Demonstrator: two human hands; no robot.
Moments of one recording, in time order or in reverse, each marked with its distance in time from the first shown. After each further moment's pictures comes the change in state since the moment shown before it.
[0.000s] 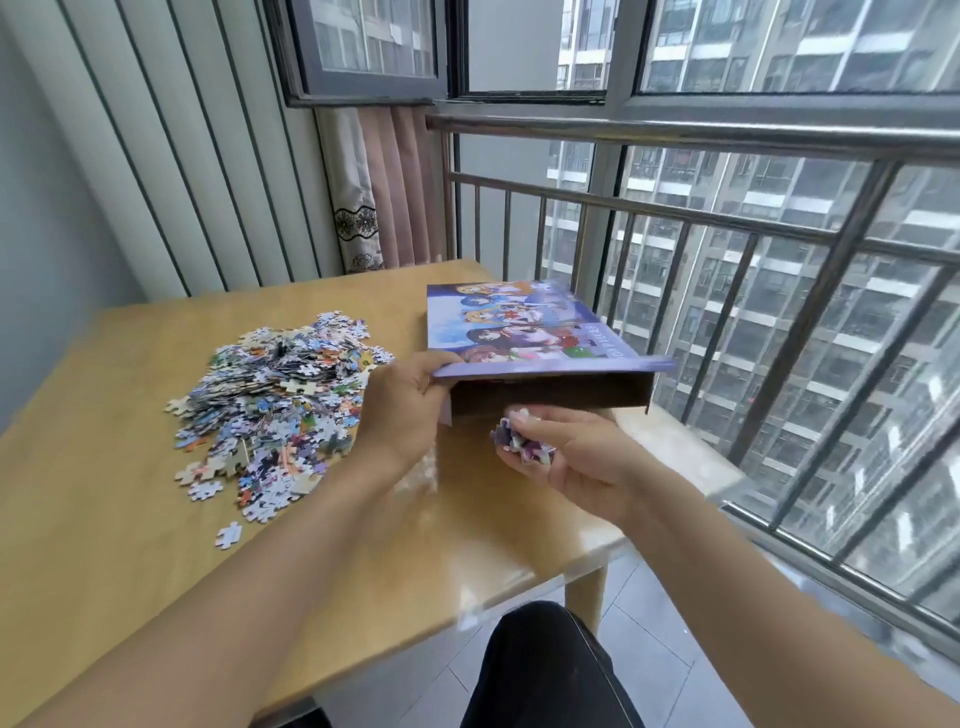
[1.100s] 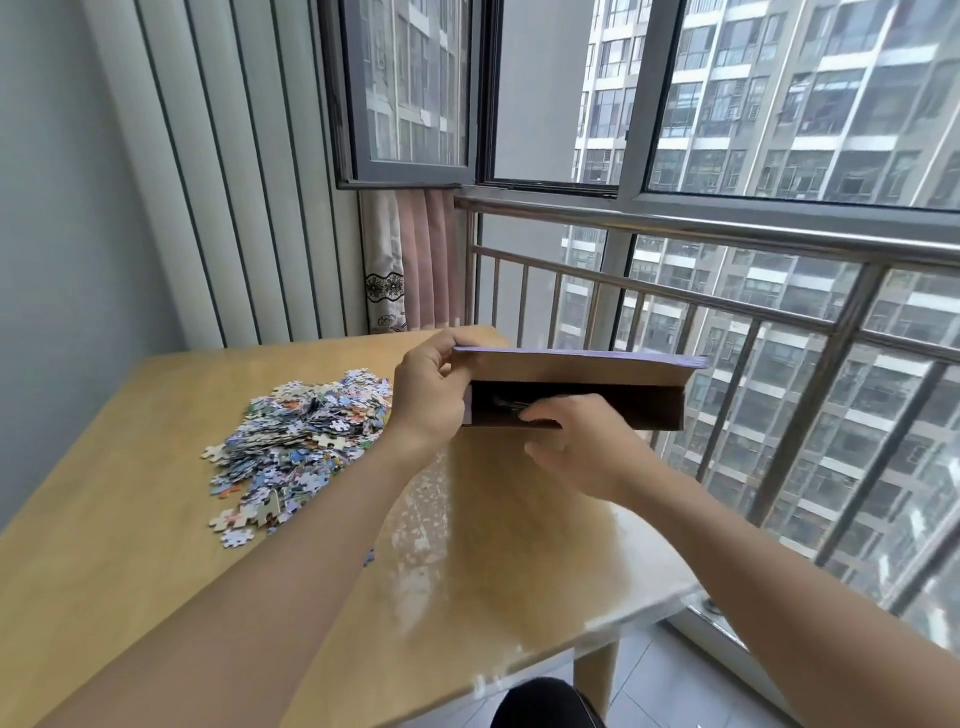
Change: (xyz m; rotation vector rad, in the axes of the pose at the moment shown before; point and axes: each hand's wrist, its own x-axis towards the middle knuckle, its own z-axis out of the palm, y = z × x) left_hand 0.061 0.047 -0.032 -0.397 0.074 -0.166; right_hand 0.017 -0.069 0.027 -1.720 0.133 -0.725
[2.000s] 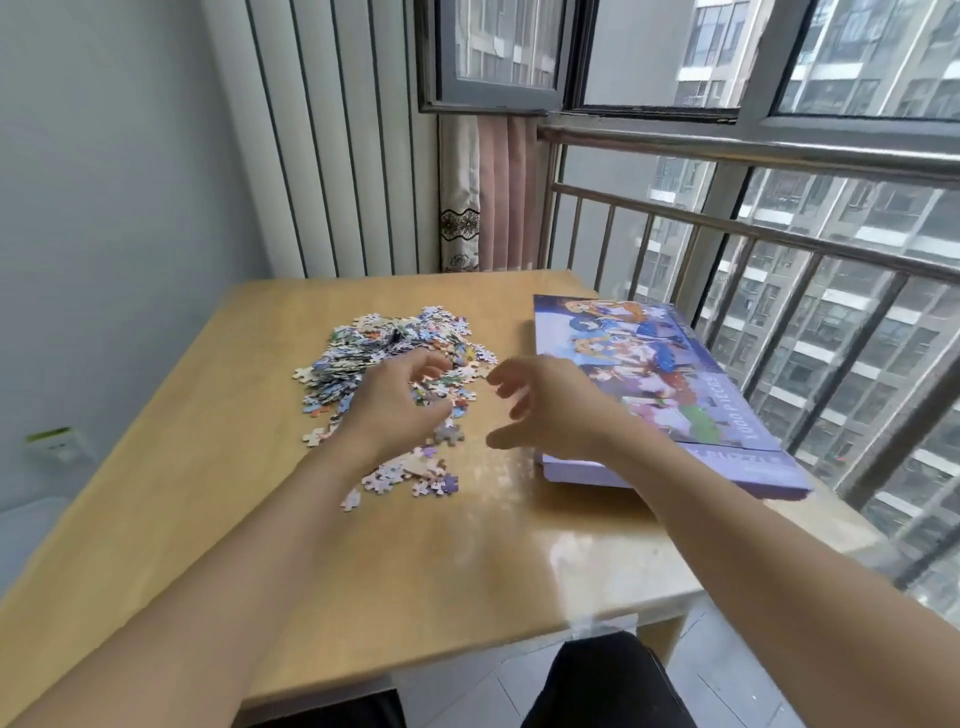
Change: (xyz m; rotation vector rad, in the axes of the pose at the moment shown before) left_hand -0.057 -0.051 -0.112 0.529 -0.091 -0.194; right_hand 0.024 -0.094 0.053 0.284 -0.291 0.011
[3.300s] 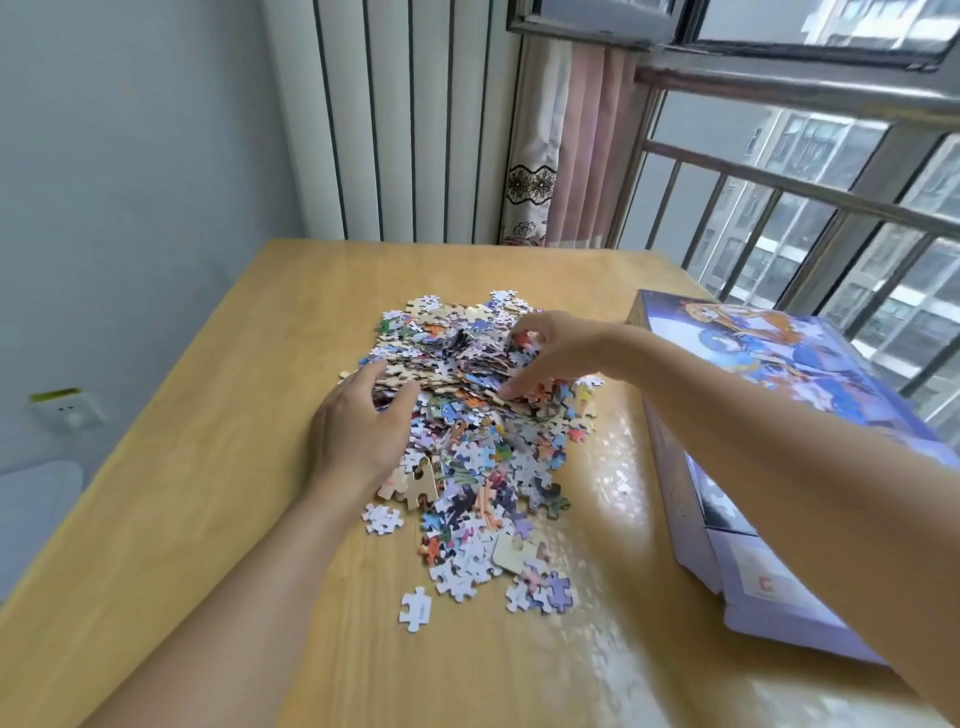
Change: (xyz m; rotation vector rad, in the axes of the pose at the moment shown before) left_hand 0.077 -0.150 -0.028 0.101 0.280 -0.382; right_hand 0.256 0.023 0.057 -0.040 -0.342 0.153
